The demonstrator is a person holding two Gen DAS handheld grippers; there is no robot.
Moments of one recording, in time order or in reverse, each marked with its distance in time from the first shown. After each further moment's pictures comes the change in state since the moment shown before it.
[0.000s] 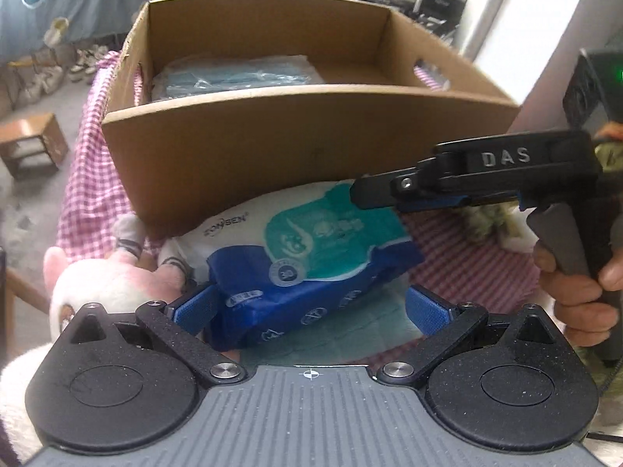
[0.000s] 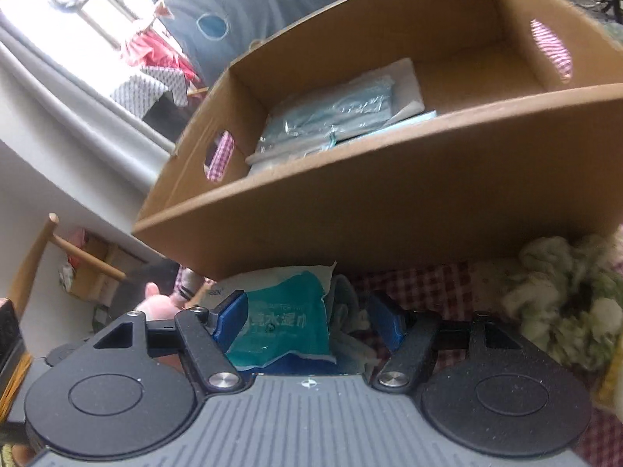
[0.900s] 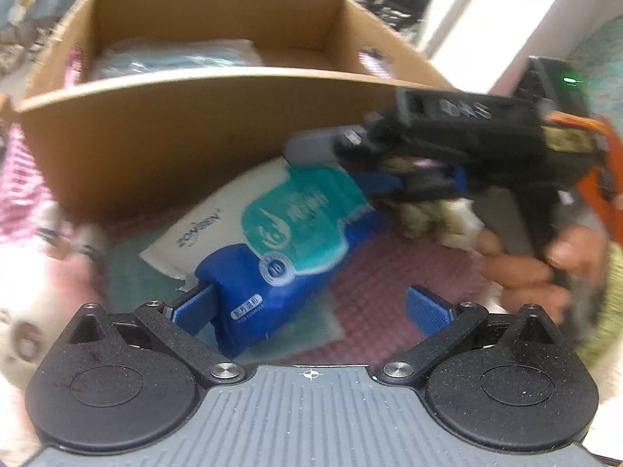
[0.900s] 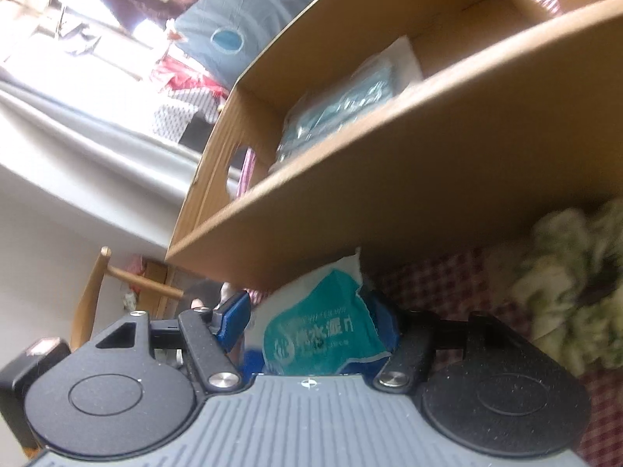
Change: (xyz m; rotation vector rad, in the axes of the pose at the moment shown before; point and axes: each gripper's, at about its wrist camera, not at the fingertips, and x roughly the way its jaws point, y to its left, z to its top) left arm 0.013 -0.024 0.000 -0.001 0.041 -0.052; right arm -0.005 -0.043 0.010 0.159 0.000 0.213
